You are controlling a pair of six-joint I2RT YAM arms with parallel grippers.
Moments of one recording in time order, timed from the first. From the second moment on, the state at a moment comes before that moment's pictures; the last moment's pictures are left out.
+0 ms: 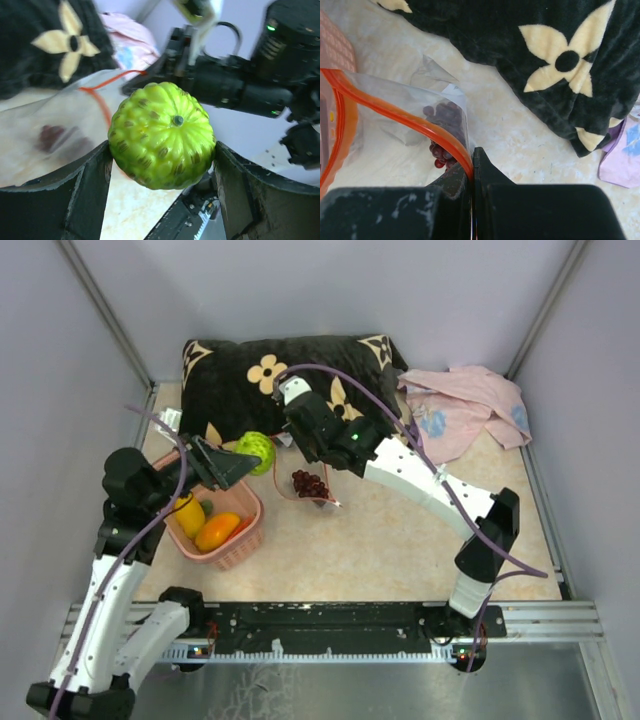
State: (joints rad) left arm -0.14 0.73 0.90 -0.19 0.65 -0.69; right arm 0.95 1.72 1.80 -0.77 0.41 0.08
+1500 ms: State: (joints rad) left arm -0.60 1.00 0.97 -0.23 0.11 -0.61; right arm 0.94 1.72 1.84 -0.80 0.32 0.20
